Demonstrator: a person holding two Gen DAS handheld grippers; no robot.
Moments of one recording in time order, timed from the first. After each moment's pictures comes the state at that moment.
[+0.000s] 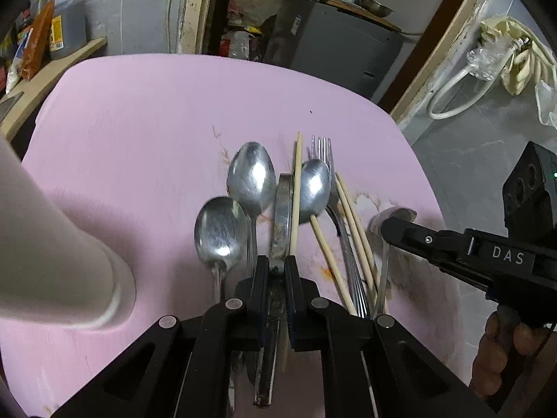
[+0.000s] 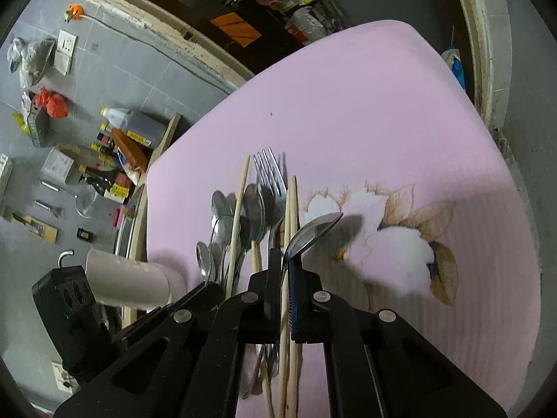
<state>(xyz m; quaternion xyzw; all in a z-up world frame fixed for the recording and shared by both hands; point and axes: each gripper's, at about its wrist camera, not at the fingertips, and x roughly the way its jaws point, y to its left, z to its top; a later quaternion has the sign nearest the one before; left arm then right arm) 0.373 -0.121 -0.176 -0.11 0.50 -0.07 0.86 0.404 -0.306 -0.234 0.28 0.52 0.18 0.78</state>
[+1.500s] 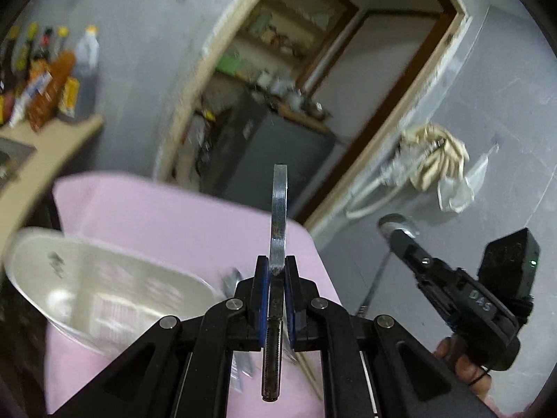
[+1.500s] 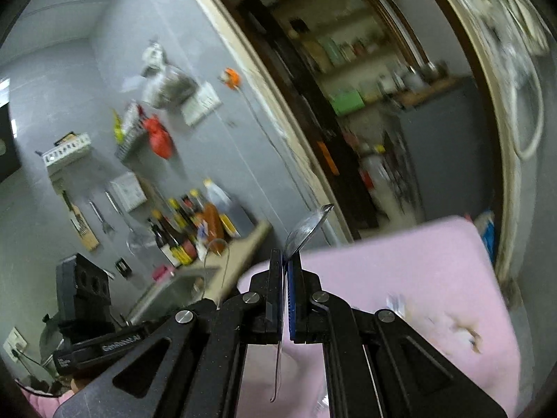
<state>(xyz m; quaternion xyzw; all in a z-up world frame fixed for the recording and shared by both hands) 0.308 0.000 -0.031 -0.22 0.30 -0.17 0.91 0.319 -0.239 -0.016 0.21 0.20 0.22 0.93</state>
